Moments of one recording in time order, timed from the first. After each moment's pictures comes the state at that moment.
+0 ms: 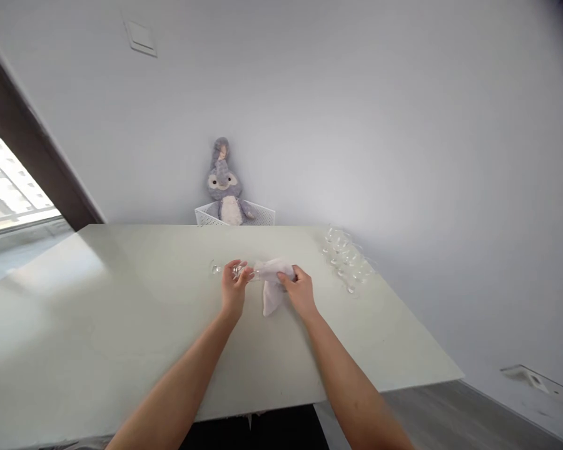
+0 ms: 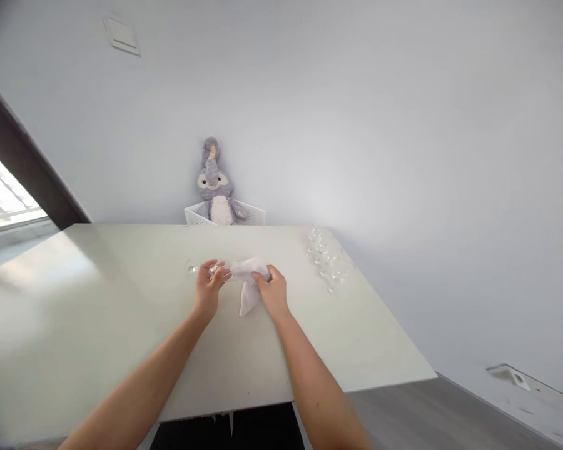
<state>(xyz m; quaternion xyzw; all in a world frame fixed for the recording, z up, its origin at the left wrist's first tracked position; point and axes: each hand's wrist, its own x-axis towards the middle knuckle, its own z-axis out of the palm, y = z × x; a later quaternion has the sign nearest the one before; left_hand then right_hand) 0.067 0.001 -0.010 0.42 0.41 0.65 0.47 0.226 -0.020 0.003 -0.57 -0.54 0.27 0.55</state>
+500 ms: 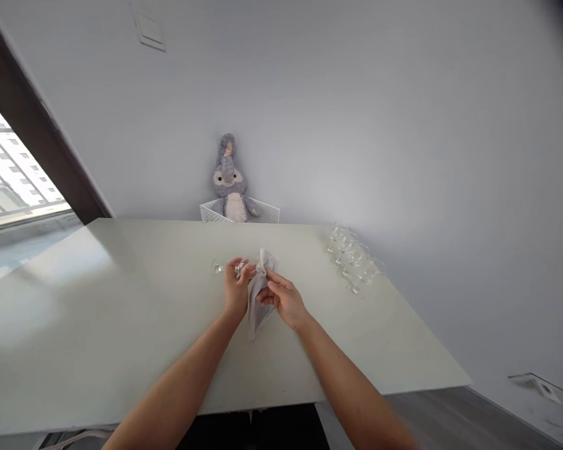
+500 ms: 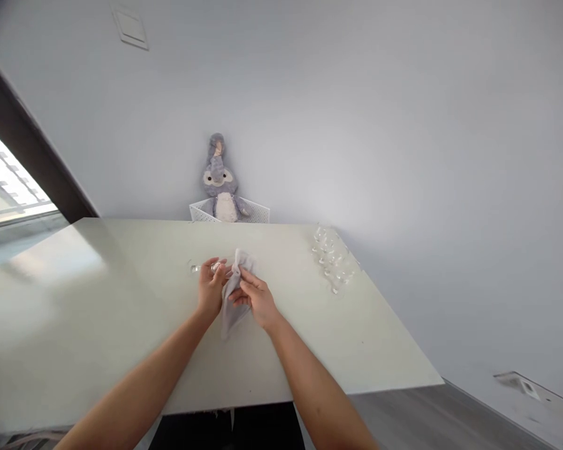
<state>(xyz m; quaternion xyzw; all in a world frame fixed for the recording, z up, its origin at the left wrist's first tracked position) 0.071 -0.005 -0.007 0.40 0.40 0.67 0.48 0.188 -0.039 0.005 -0.30 -0.45 0.66 0.52</state>
